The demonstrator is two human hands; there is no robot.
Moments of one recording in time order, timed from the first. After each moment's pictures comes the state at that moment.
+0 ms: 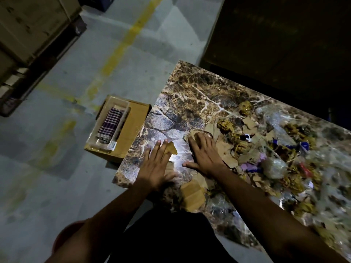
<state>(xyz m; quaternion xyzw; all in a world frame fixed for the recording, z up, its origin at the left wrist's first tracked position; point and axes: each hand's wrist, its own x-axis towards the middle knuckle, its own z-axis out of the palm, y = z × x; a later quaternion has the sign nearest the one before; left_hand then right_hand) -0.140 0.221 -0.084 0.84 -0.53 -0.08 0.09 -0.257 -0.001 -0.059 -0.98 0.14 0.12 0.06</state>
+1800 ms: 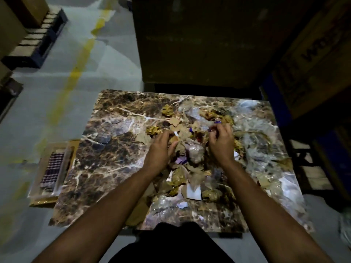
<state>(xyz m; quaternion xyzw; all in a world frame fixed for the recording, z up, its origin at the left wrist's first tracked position) -0.270 -0.001 0.020 0.74 -0.54 -0.15 0.37 -0.460 -0.139 0.032 -0.78 0.49 -0.34 0.20</state>
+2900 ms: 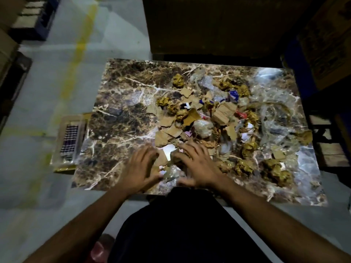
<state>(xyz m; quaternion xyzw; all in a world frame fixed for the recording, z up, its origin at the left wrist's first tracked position) -0.248 0.180 -0.030 0.76 -0.60 -0.23 0.13 -0.473 0.015 -0.003 -0.97 0.18 0.06 0.18</state>
